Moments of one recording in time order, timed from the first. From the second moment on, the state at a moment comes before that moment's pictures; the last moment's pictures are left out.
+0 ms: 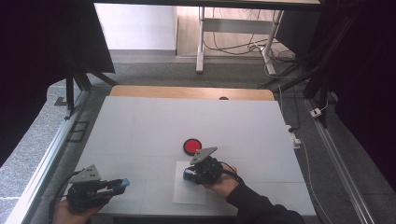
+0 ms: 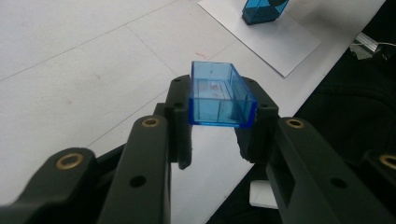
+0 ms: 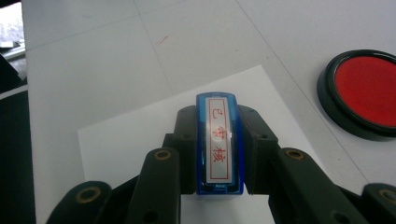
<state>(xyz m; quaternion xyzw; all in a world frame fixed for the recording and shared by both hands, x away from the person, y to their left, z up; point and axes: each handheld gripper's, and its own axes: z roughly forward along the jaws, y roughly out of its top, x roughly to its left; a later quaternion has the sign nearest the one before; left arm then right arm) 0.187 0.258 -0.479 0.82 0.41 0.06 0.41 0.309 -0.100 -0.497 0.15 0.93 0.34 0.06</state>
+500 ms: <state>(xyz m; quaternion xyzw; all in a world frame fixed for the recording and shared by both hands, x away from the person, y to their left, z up) 0.187 0.258 -0.479 0.82 0.41 0.06 0.41 0.312 -0.103 -0.498 0.16 0.92 0.35 0.04</state>
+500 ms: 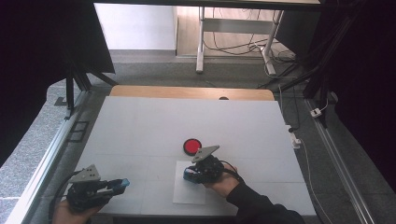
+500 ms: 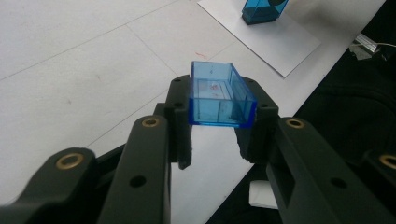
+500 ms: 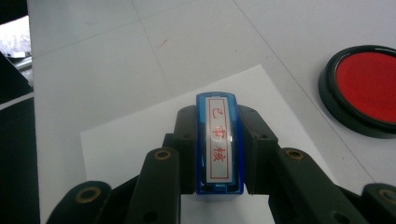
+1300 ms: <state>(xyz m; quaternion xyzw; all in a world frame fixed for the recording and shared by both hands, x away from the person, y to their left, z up) 0.187 0.258 -0.479 0.82 0.41 0.06 0.40 0.314 -0.101 -0.496 0.16 0.93 0.34 0.04</state>
